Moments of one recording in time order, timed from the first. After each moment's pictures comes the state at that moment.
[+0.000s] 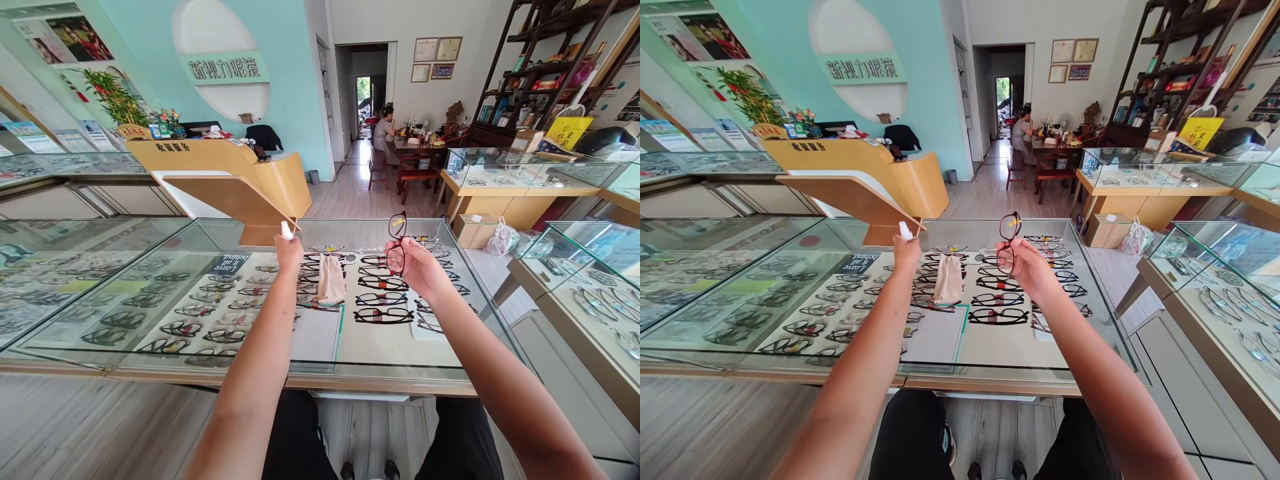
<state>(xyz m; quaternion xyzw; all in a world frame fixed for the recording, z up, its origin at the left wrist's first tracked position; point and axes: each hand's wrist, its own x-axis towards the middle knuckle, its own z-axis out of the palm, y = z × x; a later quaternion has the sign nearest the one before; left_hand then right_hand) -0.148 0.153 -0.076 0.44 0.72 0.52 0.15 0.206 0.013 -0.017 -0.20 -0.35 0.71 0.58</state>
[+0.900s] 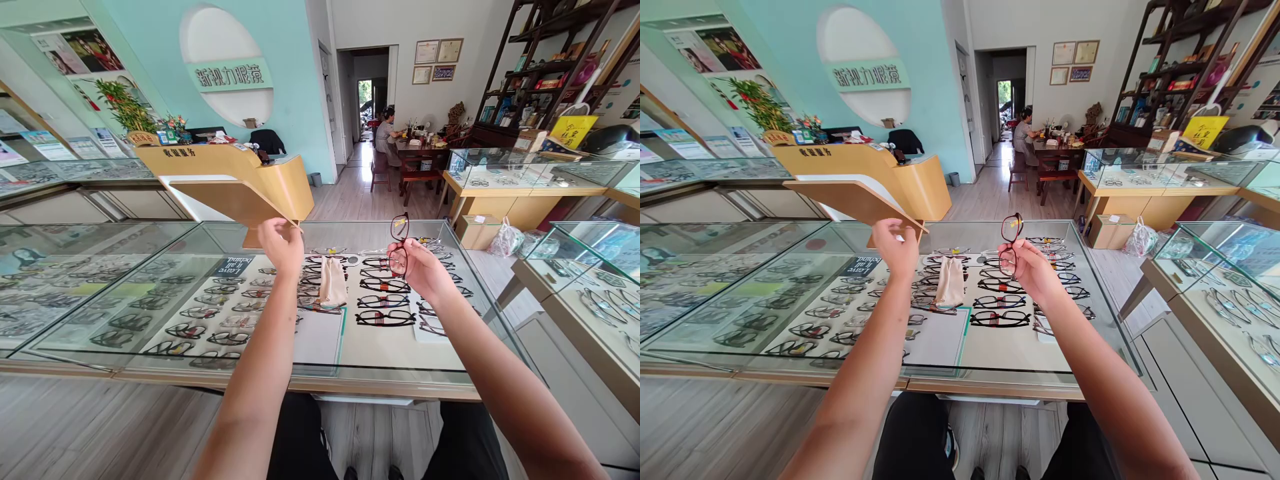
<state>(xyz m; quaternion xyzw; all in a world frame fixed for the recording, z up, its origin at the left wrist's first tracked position) -0.117 0.098 -0.019 0.49 0.63 0.59 -0.06 0.207 0.012 -0.015 -0.20 -0.36 0.70 0.58</state>
